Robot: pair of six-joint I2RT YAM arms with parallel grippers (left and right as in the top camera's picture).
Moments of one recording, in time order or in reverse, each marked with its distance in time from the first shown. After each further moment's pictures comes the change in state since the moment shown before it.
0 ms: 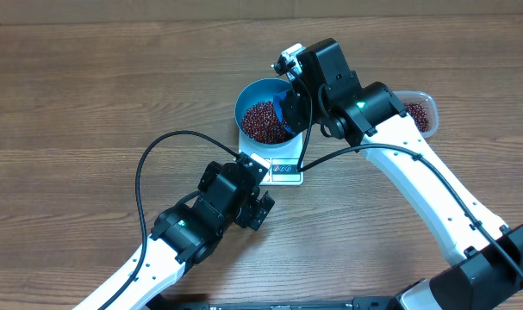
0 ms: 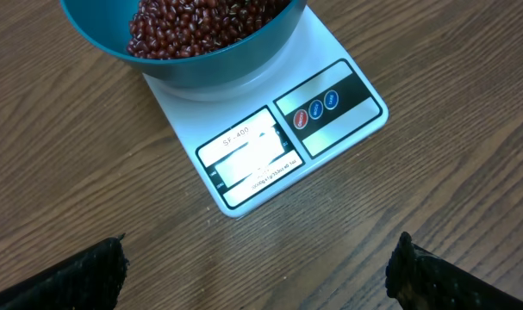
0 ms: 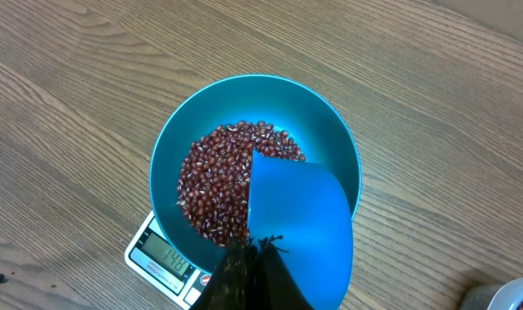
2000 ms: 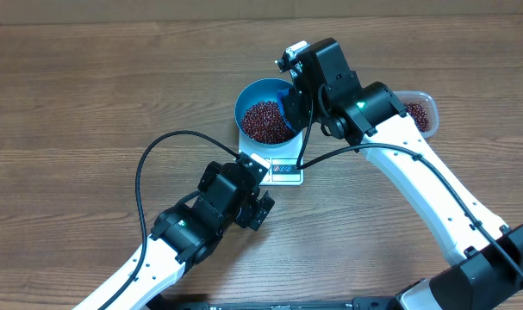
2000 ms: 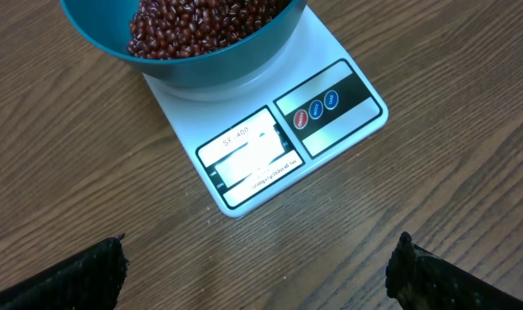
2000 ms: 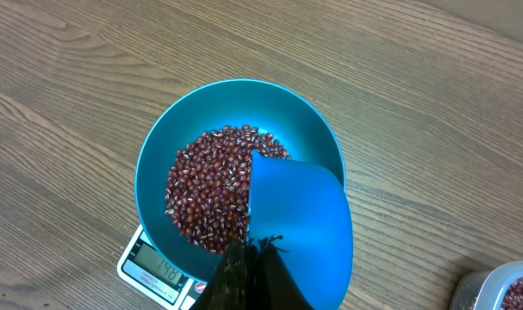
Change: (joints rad) left arm 0.000 0.000 0.000 0.000 0.000 0.000; right arm 0.000 0.000 0.000 0.007 0.047 0.052
